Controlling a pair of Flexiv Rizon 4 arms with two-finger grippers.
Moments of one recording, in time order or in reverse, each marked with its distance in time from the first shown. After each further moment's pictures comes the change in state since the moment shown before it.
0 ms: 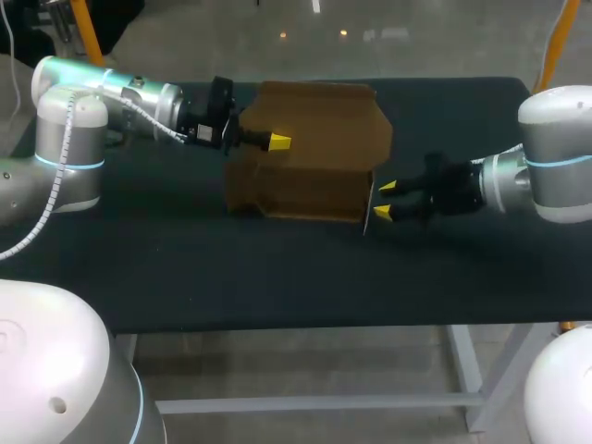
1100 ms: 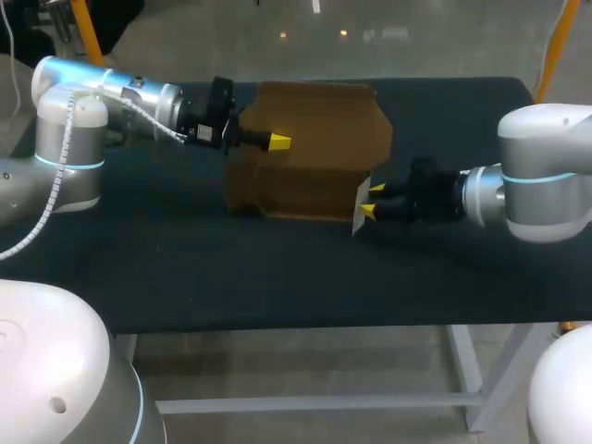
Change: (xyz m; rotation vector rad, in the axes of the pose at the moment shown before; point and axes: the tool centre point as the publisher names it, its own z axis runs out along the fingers) left arm 0.000 0.000 0.000 0.000 0.000 0.000; right arm 0.005 0.009 0.019 -0.036 -0.135 0.085
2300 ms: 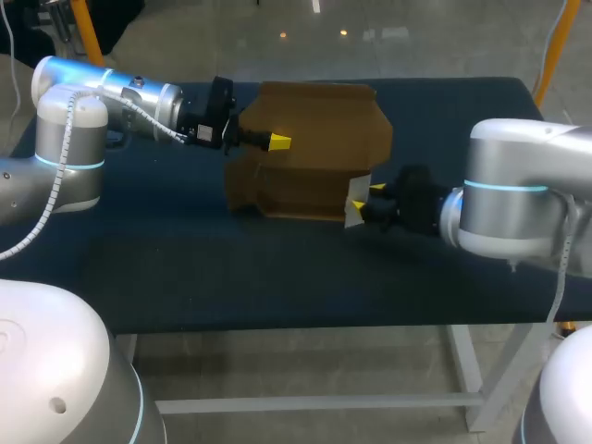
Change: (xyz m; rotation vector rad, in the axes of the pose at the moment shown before) left arm 0.000 0.000 0.000 0.000 0.000 0.000; right arm -0.007 0.003 0.008 -0.014 -0.280 0.102
